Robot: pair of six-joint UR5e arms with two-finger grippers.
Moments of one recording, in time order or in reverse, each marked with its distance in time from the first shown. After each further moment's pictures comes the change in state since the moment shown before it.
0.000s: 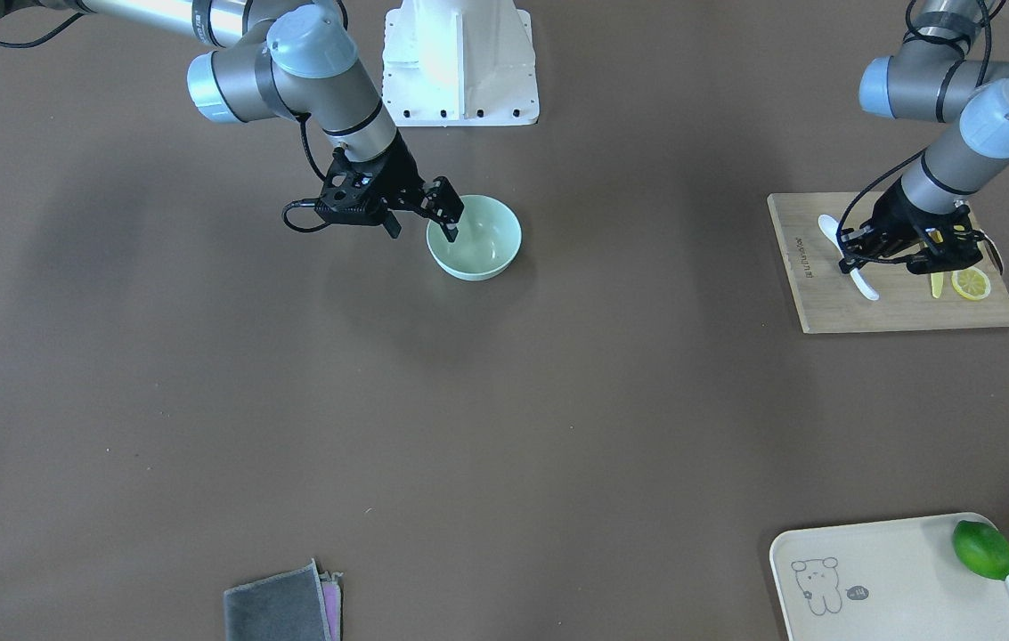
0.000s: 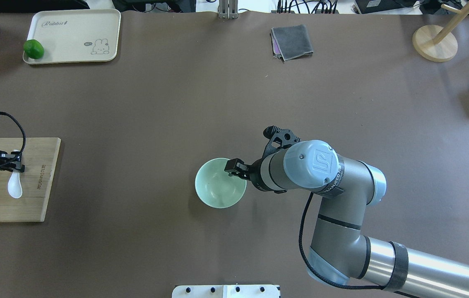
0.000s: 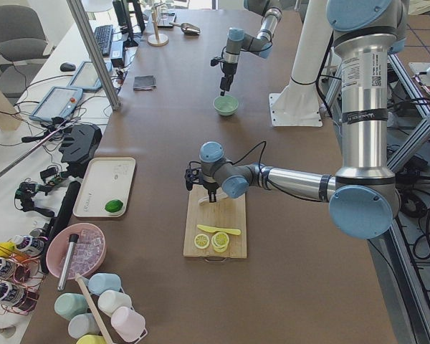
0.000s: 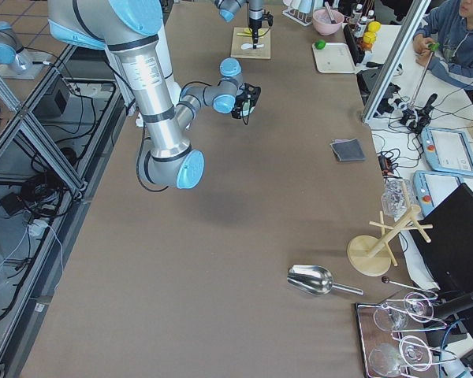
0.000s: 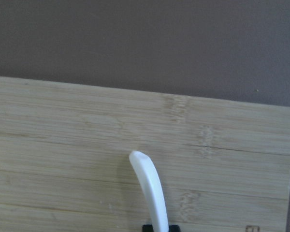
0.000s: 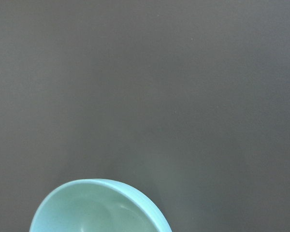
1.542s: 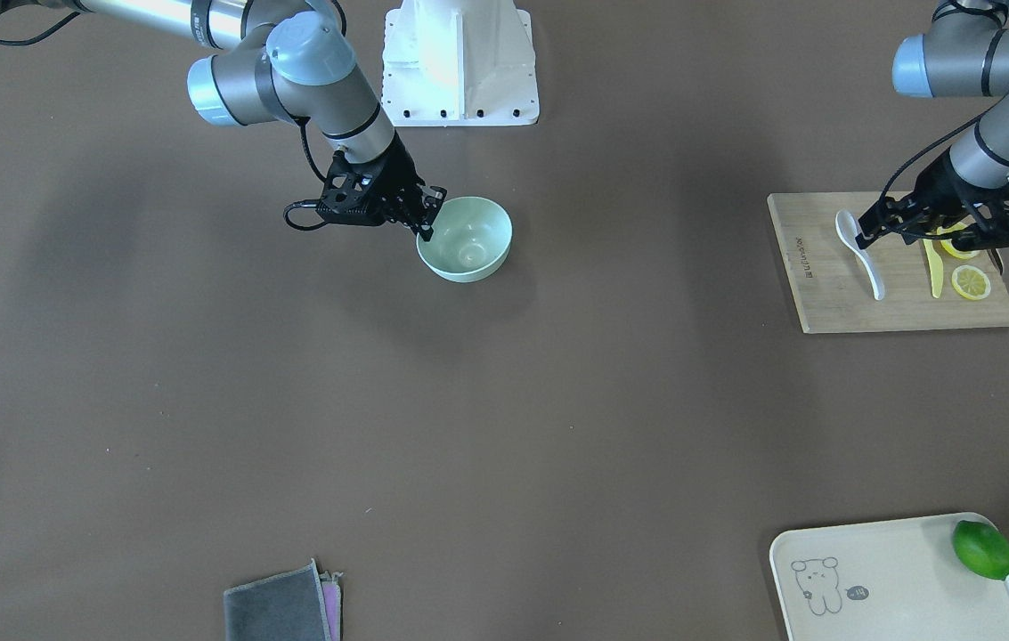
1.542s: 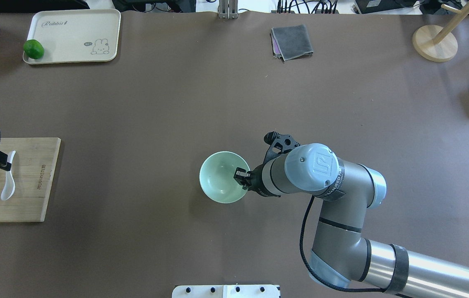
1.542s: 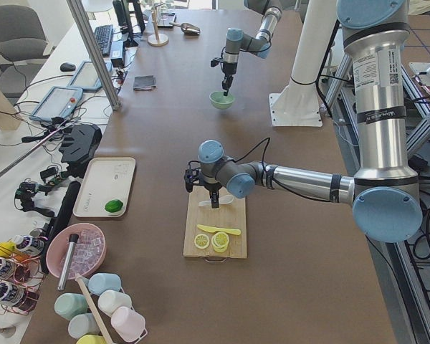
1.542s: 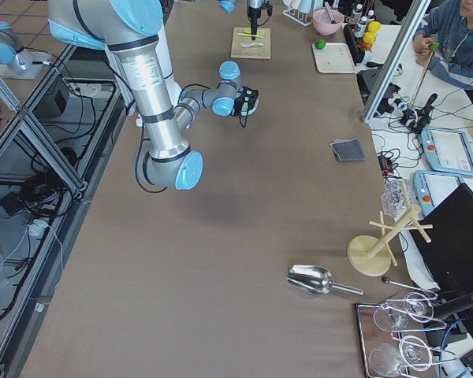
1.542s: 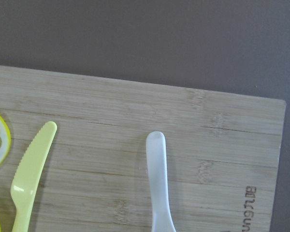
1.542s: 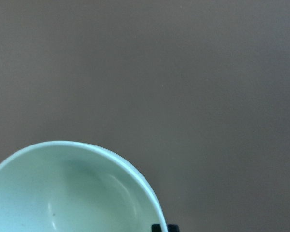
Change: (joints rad) left arm -0.095 0.063 -0.065 0.083 -0.098 0.116; right arm -0.028 -0.009 -0.011 0.005 0.022 0.000
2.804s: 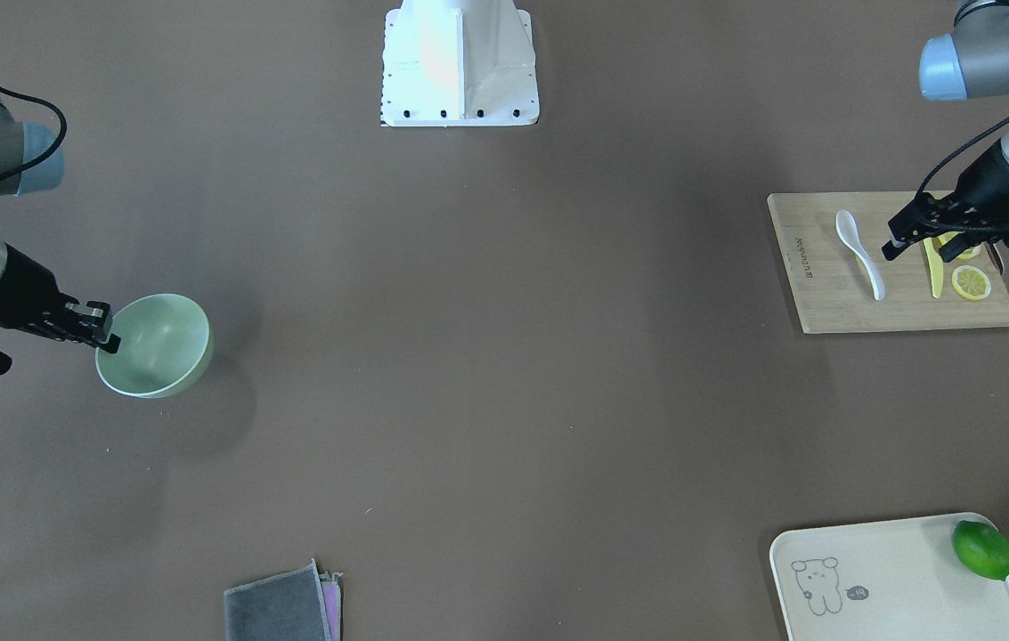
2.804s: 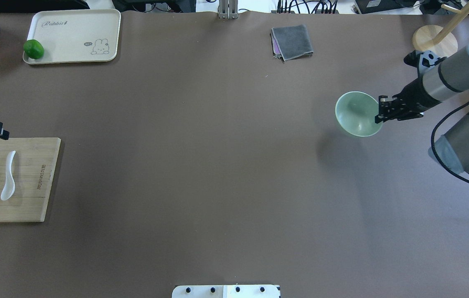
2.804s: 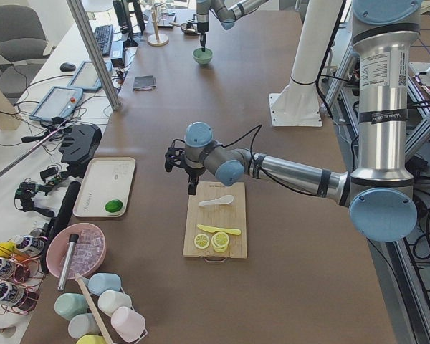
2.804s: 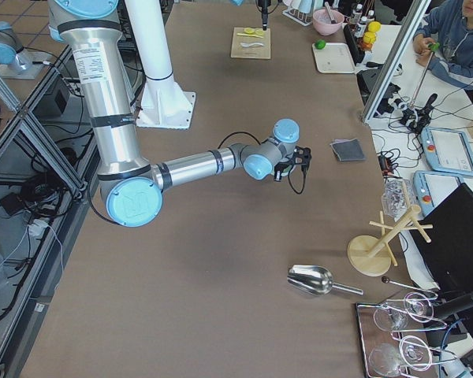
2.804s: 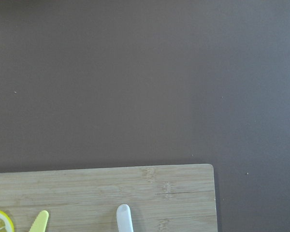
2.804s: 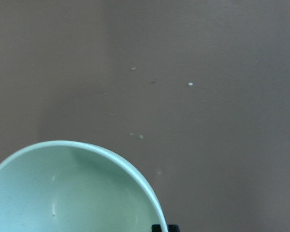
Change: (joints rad) left arm -0.114 -0.075 -0.042 0.049 -0.051 0.083; right arm 0.584 -0.261 -0.114 0.079 0.527 -0.594
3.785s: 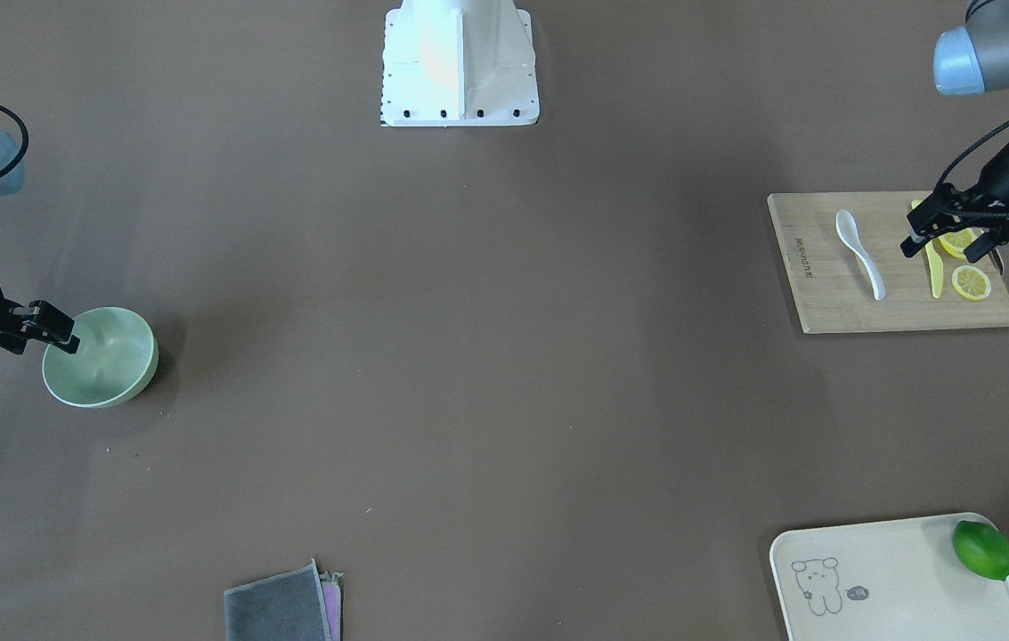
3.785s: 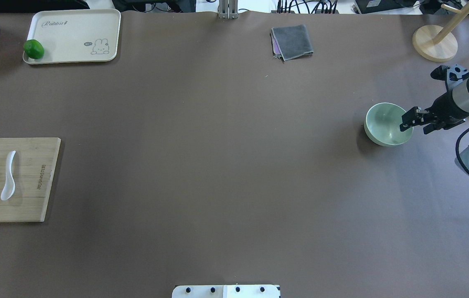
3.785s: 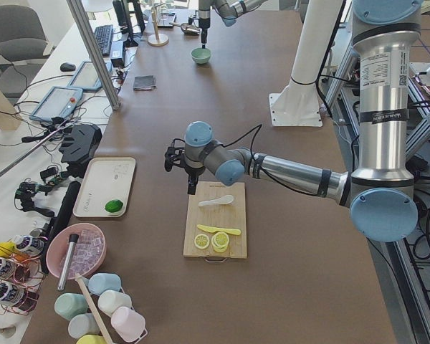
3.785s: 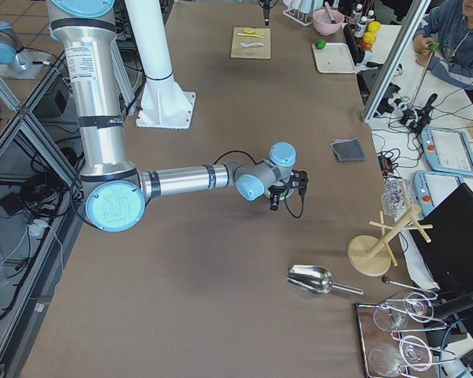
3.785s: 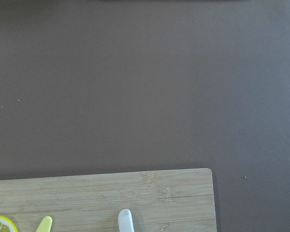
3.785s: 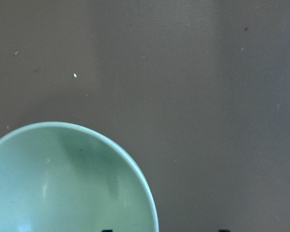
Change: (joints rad) left arm -0.073 0.000 -0.025 -0.007 0.001 0.112; right arm 0.067 -0.114 -0.091 0.009 -0.028 -0.269
